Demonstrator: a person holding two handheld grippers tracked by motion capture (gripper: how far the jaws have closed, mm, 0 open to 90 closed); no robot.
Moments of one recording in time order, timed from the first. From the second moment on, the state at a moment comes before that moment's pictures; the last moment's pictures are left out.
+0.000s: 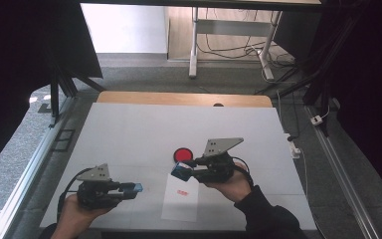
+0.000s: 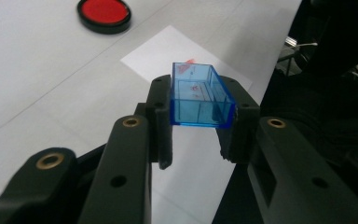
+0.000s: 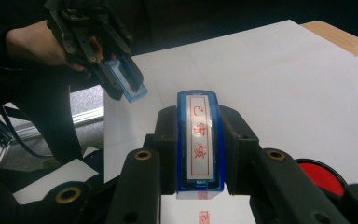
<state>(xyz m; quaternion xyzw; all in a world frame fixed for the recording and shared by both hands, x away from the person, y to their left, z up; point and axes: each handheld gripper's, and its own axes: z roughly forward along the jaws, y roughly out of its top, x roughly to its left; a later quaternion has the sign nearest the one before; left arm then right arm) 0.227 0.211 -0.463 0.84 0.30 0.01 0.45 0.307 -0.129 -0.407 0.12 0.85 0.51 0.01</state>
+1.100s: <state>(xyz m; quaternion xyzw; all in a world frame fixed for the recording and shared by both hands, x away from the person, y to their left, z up) 0.286 0.142 -0.451 0.86 0.16 -0.06 0.47 0.304 -0.132 -0.397 0.10 0.85 0.52 0.00</state>
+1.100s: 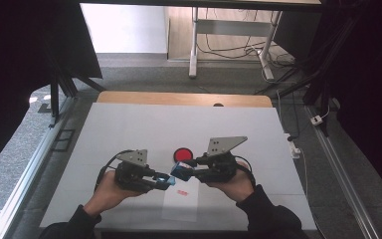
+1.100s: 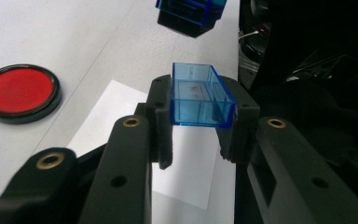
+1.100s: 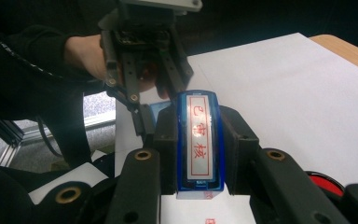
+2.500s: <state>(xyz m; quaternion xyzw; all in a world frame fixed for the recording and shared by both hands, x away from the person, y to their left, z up) 0.298 0.128 -0.452 0.85 0.05 -0.10 0.52 0.297 -0.126 -0.398 0.06 0.84 0.54 -0.05</state>
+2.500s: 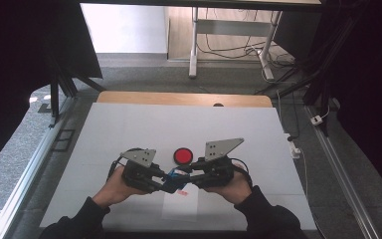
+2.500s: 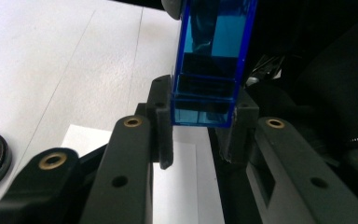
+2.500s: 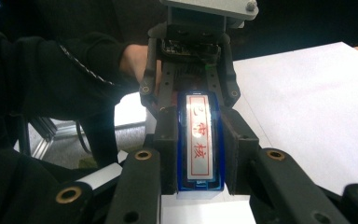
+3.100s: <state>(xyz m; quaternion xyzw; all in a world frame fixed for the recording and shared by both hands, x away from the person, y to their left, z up) 0.298 0.129 -0.451 0.84 0.06 -0.09 0.53 0.299 -0.126 -0.401 0.06 0.84 0.54 -0.05</state>
